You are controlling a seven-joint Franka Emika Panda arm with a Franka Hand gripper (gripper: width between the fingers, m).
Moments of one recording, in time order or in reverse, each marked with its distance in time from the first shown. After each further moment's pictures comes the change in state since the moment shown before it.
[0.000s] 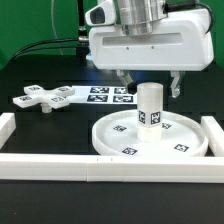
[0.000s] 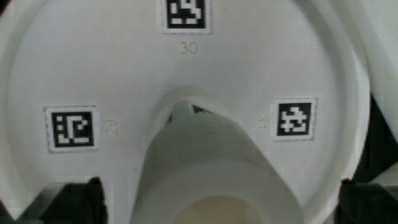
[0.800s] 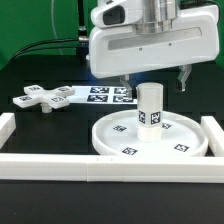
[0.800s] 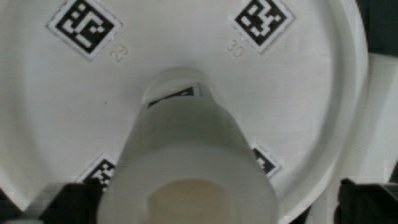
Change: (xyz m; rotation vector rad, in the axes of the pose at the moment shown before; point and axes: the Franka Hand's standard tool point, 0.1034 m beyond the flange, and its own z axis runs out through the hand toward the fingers) arm -0.001 -0.010 -0.002 -0.056 -0.018 -0.728
